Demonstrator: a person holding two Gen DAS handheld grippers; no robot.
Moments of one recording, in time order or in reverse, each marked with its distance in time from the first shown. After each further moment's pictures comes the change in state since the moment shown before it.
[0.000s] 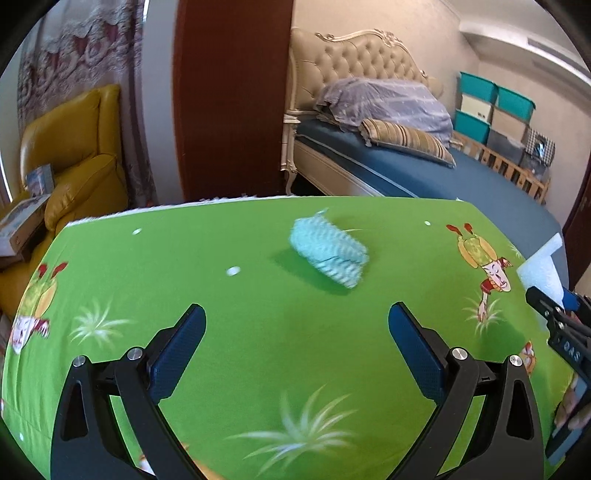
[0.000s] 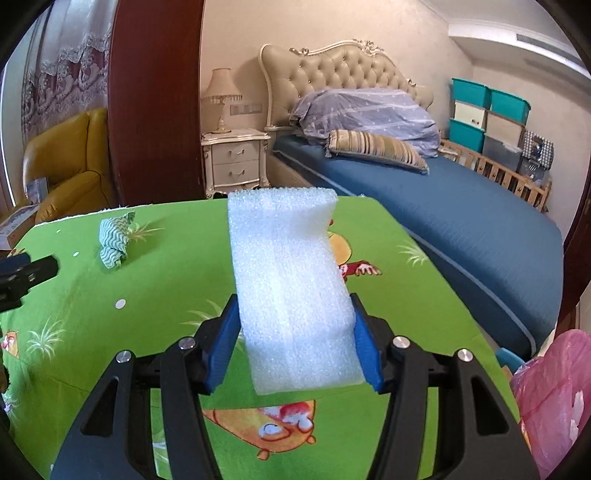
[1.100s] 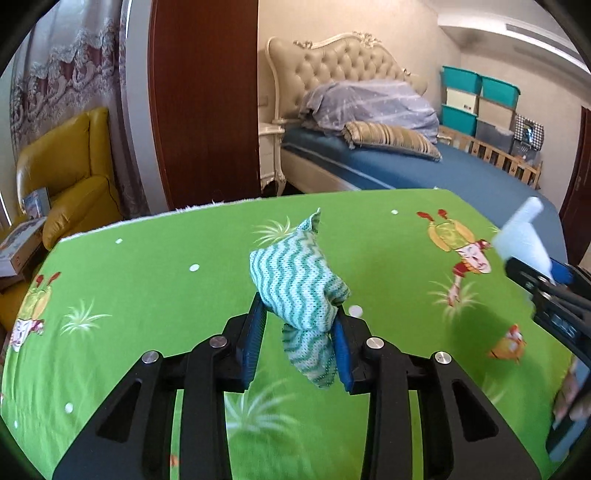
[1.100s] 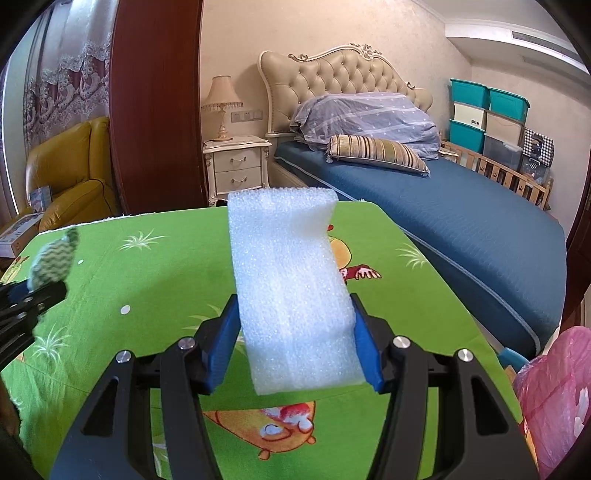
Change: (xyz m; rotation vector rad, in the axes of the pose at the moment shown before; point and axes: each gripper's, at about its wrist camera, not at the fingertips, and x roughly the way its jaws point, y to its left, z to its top) left arm -0.028 -0.038 -0.027 0.078 -0.065 -0.002; right arm -0.001 -0.003 -0.003 0.021 -0.022 0.023
